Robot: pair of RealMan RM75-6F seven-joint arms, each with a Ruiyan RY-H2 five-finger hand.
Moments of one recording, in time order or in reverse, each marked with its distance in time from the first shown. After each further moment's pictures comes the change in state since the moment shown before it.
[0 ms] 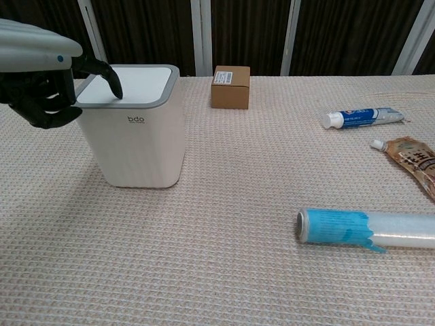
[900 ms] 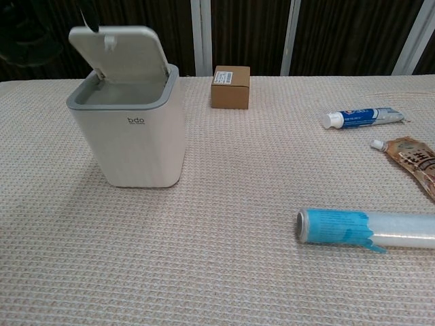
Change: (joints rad) left arm 0.039 -0.005 0.043 -0.046 0.256 0.314 -0.023; right arm 0.004 -0.007 -0.004 0.004 0.000 -0.012 -0.016
